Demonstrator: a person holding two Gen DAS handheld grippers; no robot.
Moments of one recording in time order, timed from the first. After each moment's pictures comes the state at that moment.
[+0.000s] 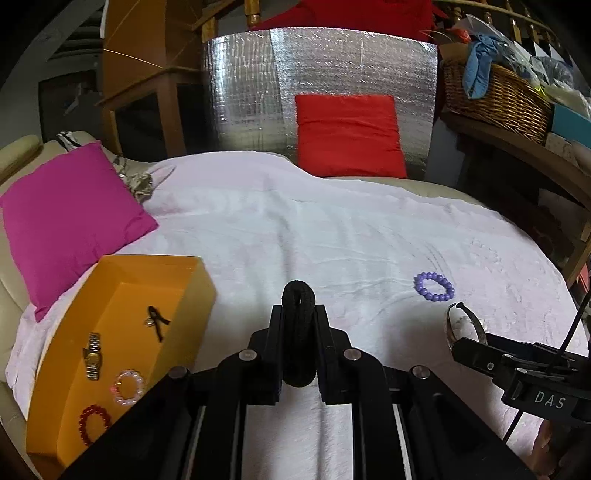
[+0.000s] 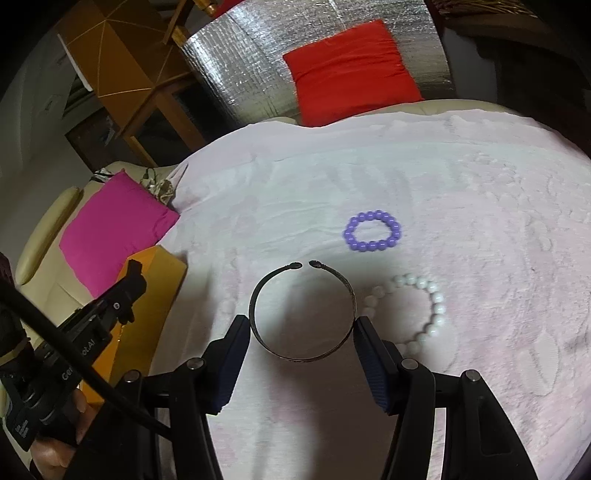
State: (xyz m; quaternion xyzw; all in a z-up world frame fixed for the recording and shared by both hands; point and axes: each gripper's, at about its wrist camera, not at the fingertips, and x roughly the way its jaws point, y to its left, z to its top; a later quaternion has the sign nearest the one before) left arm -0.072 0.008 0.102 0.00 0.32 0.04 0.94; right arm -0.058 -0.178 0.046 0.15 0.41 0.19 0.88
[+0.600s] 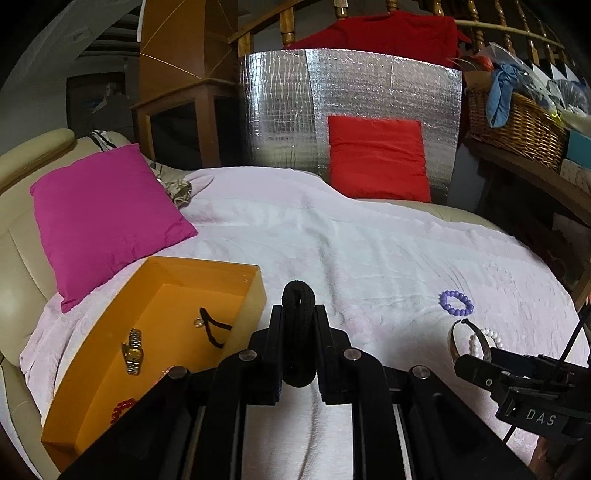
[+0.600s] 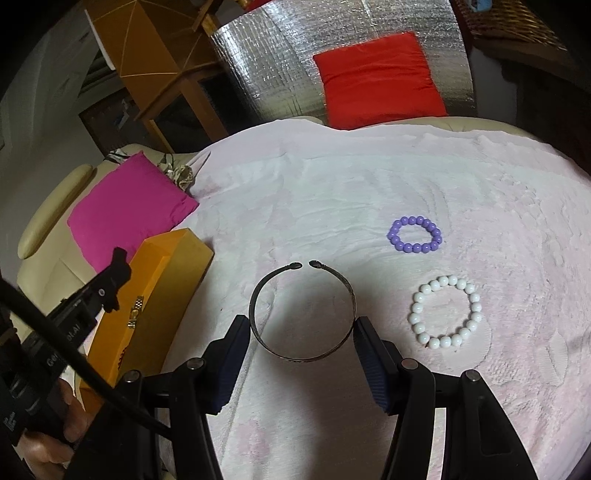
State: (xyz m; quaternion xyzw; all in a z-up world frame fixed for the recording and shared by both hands) left arm -0.103 0.045 0.120 -0.01 0.29 0.08 0.95; right arm -0.075 -0.141 0.061 0.11 0.40 0.21 0.88
